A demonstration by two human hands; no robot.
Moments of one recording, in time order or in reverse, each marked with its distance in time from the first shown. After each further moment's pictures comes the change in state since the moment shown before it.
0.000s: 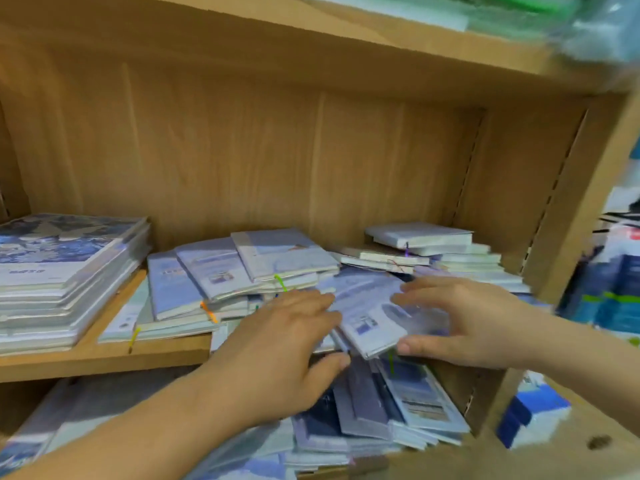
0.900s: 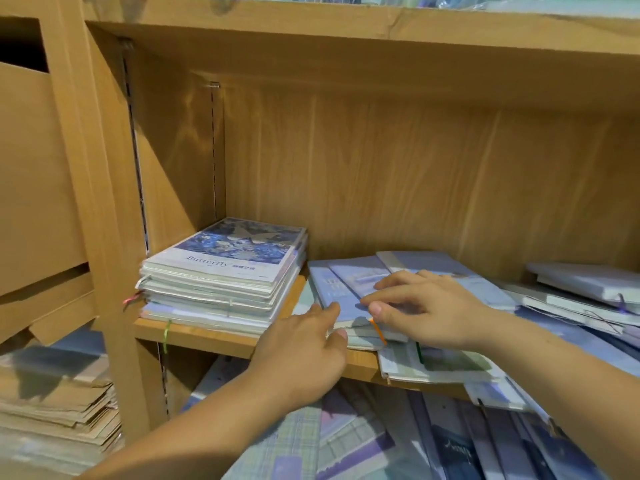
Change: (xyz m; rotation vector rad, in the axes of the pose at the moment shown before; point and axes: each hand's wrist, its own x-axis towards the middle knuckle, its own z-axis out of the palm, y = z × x) left_hand -0.091 -0.116 -0.028 -0.132 0.058 -0.736; right_hand 0.183 -0.173 0.027 0.186 0.032 -0.238
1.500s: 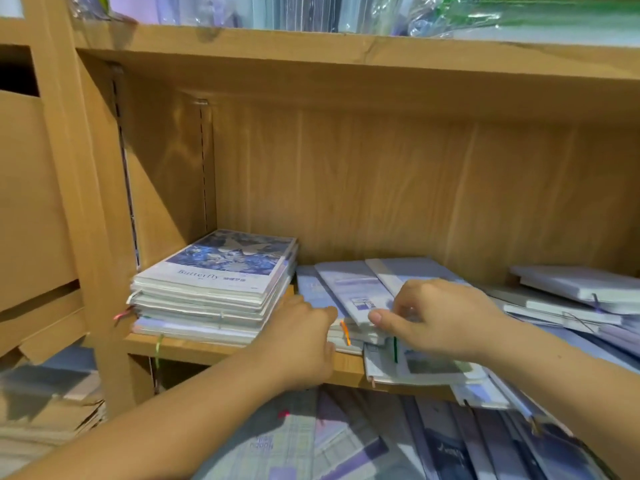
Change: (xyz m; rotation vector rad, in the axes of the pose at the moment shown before) left_hand 0.027 0.004 -0.011 0.393 -0.003 0.271; right_hand -0.024 -0.009 -0.019 -0.211 0.082 0.152
